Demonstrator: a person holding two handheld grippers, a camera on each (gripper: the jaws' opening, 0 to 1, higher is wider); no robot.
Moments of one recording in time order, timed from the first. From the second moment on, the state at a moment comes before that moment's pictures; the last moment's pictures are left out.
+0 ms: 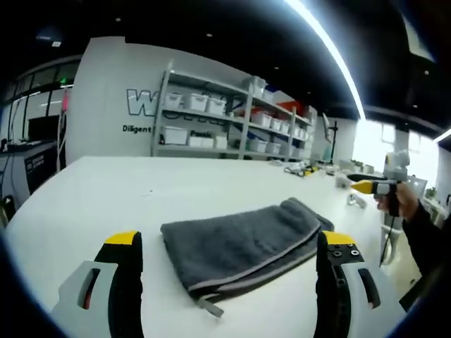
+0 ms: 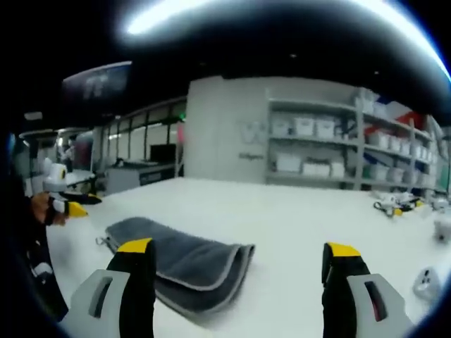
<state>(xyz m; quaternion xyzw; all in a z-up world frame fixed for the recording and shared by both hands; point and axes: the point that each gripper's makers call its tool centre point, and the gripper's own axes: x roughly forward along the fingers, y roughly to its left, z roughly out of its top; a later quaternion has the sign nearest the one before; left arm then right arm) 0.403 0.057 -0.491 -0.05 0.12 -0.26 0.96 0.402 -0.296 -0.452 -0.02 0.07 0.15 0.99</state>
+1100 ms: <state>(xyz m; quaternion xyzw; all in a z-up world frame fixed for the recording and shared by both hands) 0.415 0.088 -0.540 -0.08 0.19 -0.25 0.95 0.400 -0.310 -0.483 0.00 0.10 0.11 0.99</state>
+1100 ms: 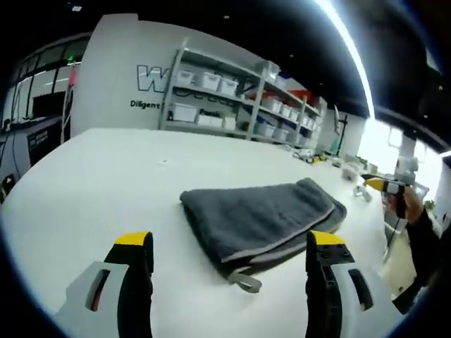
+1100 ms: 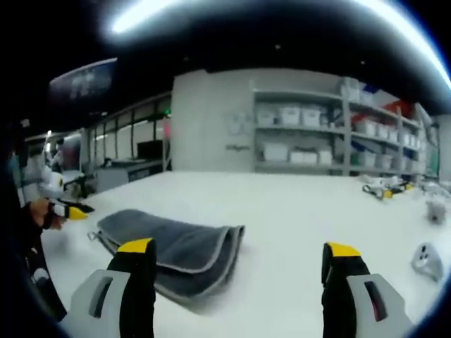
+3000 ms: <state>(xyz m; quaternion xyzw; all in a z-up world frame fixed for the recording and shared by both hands) 0.433 0.071 -0.575 -0.10 0.25 -0.28 0.92 0.439 -0.272 -0.547 0.07 0.19 0.14 0.97</state>
